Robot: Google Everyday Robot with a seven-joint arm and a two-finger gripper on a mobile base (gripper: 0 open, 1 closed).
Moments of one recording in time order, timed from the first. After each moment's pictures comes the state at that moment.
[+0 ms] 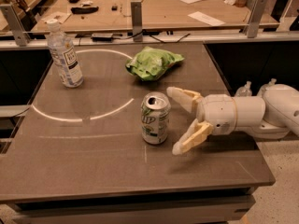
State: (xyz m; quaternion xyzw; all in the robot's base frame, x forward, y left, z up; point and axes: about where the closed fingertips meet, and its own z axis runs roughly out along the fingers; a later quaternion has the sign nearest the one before) arm 0.466 -0.053 0.870 -0.50 0.53 0.47 0.50
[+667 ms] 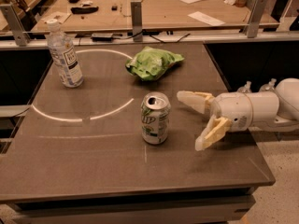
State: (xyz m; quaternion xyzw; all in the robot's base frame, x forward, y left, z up) arm 0.463 -0.090 0.869 -0.48 0.55 0.53 0.43
